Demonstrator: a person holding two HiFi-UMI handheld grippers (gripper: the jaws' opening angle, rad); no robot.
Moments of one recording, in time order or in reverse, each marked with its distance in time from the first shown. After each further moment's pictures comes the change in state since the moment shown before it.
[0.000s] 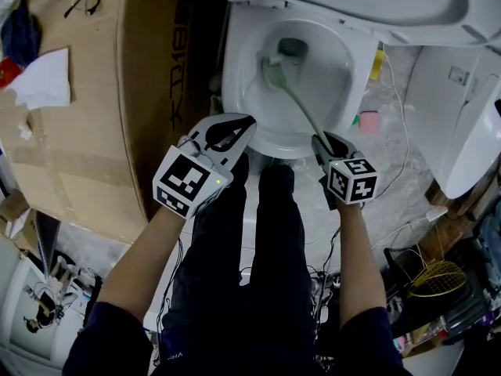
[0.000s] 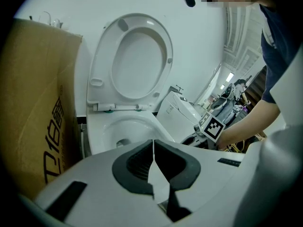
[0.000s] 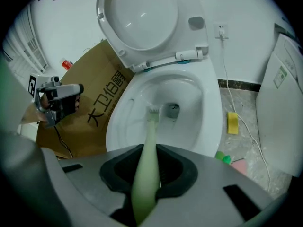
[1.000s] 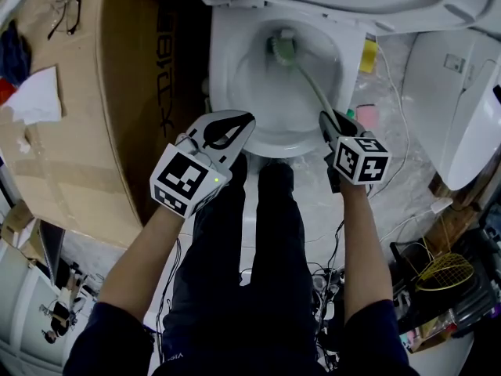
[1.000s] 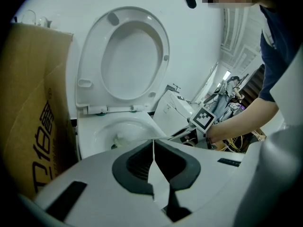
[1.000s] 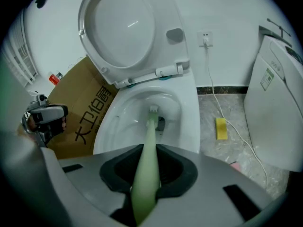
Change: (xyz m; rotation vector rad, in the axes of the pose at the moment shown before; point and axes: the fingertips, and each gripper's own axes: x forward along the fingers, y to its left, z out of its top) left arm 0.021 -0.011 0.014 0.028 0.018 -0.030; right arm -0.012 -0.045 0.049 0.099 -0.093 -0.086
